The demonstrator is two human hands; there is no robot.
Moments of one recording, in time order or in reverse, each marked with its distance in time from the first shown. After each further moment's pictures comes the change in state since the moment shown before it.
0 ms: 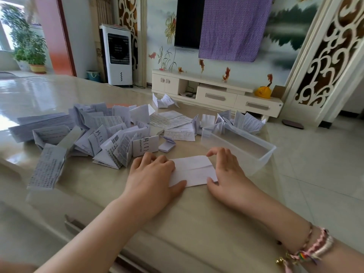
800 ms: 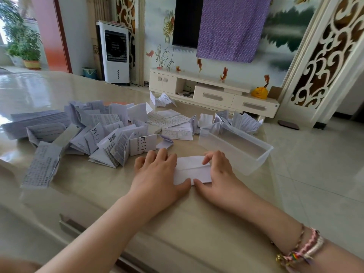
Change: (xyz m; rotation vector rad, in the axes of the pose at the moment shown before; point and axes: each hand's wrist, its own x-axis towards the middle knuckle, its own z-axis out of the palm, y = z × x) left_hand 0.011 0.010 0.011 -0.095 0.027 -0.031; right_hand 0.001 -0.005 0.013 0.121 0.039 0.006
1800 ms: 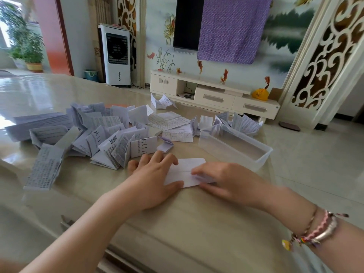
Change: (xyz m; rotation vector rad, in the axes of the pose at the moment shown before) left_hand 0.001 -0.020 -0.007 -0.060 -0.116 0.056; right_hand 0.010 0.022 -0.031 -0.235 -0.196 -0.442
